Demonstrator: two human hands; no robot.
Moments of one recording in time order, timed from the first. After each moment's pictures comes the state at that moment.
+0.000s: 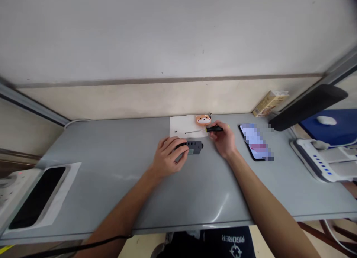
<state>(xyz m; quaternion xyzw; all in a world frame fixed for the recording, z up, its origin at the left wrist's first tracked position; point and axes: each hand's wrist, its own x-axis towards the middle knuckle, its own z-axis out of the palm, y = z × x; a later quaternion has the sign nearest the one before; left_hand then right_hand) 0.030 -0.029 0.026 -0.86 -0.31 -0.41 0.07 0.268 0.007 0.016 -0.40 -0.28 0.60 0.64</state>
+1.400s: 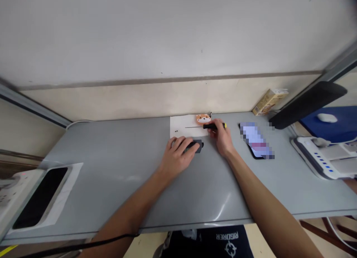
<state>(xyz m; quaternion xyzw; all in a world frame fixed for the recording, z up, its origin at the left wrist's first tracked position) 0.051 -0.036 0.020 -0.88 -0.33 -0.31 0.15 0.262 0.010 0.010 -0.49 -0.35 0.49 0.63</state>
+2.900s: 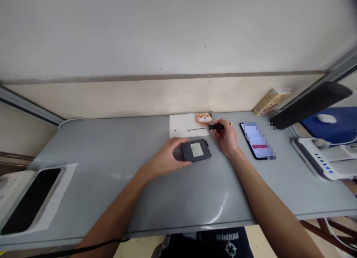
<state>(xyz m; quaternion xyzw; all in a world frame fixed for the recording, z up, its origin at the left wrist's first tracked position) 0.012 -0.024 0.032 -0.79 -0.42 -0.24 -0.37 0.271 0.012 0.016 -0.48 -0.28 0.53 0.64</state>
